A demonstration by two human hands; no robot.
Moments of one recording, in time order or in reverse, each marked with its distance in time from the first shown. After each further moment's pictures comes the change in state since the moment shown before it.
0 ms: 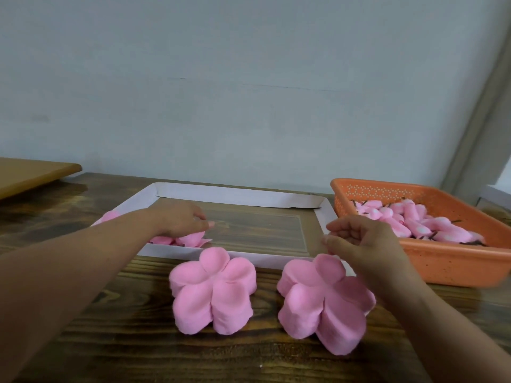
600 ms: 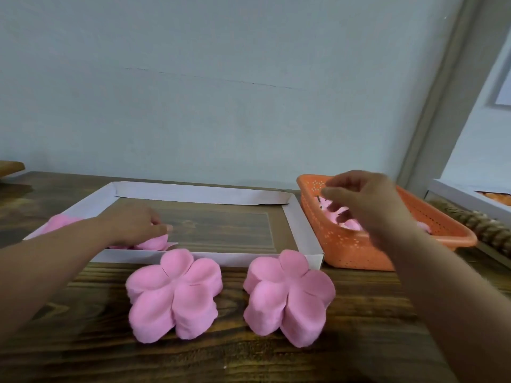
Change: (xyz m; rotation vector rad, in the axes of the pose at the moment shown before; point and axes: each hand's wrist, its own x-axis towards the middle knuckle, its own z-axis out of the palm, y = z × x) left_hand 0.000 -0.002 0.008 0.051 0.085 -0.014; right_hand 0.044 -0.011 -0.057 0.052 0.104 0.028
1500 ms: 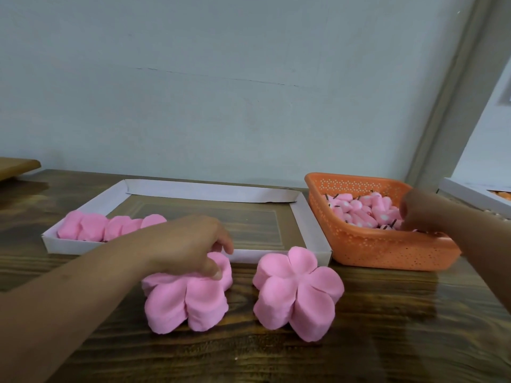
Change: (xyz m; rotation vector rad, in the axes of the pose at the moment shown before) left_hand -0.066 0.085 -0.019 -0.069 -0.080 0.463; right_hand 0.063 0.059 -0.080 -1.319 -0.300 0.251
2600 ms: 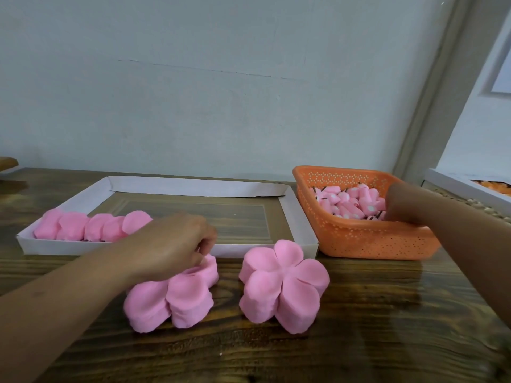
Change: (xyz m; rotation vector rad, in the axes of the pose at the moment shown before) left_hand -0.002 0.009 0.010 0.093 0.127 -0.018; right_hand 0.008 -0.001 0.006 -0.201 -0.040 -0.016
